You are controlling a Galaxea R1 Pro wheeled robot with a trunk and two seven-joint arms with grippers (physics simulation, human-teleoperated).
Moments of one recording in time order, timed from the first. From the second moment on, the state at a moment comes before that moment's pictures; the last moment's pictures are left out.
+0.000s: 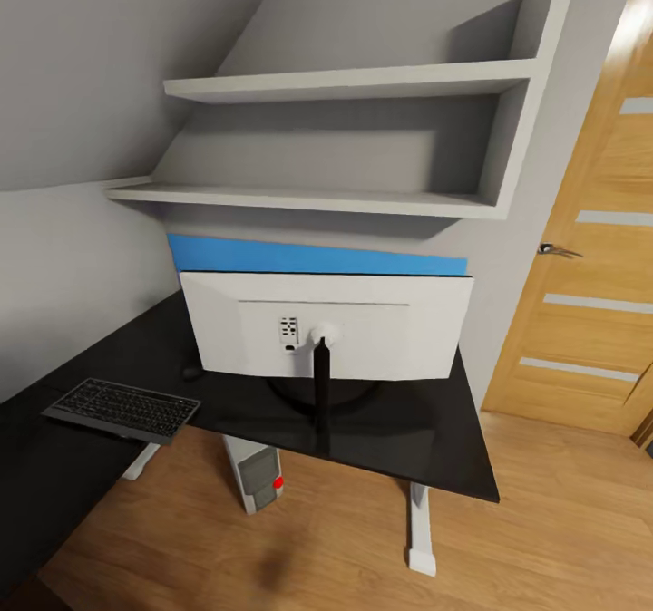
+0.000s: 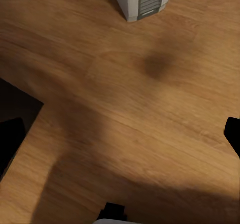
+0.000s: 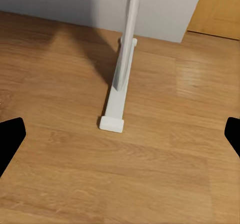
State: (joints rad) left arm -0.13 -0.06 -0.06 -0.28 0.11 -0.41 0.21; right arm -0.14 -0.07 -0.12 0.02 0.09 -1.04 -0.07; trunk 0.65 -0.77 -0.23
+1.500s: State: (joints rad) left arm -0.13 -0.06 -0.06 -0.28 0.11 -0.41 0.21; right arm -0.14 -0.07 -0.12 0.02 0.09 -1.04 -0.07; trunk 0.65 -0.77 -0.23
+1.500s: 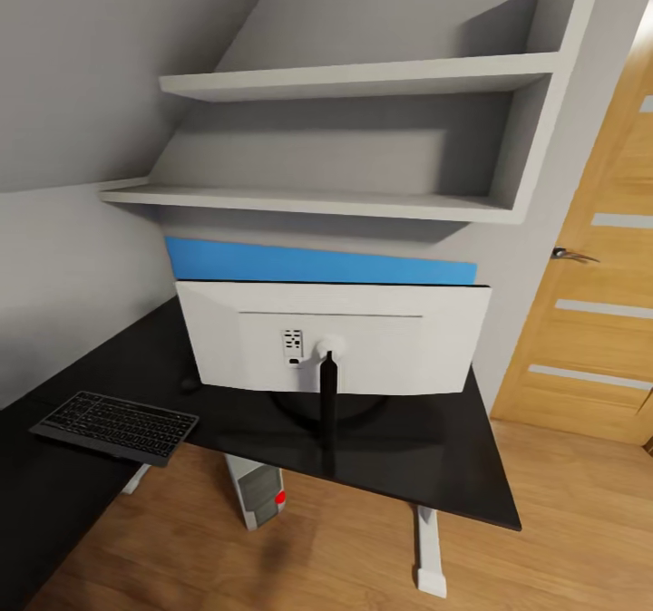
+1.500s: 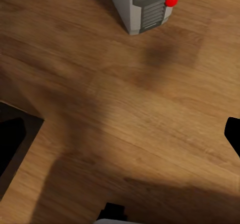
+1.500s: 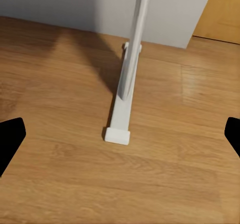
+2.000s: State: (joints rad) left arm -0.13 -0.06 -0.06 -0.28 0.11 -0.41 0.21; right arm -0.14 -0.06 -0.12 0.02 0.09 -1.04 -0.07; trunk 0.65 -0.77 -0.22
